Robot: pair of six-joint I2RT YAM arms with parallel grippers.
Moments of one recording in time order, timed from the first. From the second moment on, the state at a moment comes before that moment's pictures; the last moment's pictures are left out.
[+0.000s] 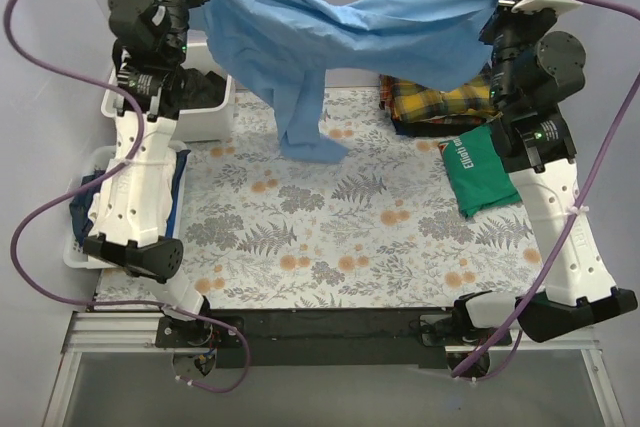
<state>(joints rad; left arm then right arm) -0.25 1.70 2.28 -0.24 -0.26 -0.15 0.34 1.32 1.77 -0.04 0.45 -0.13</state>
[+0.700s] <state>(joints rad) -0.24 1.48 2.14 -0.27 -0.25 -0.13 0.31 1.20 1.62 -0.01 0.43 -0.10</state>
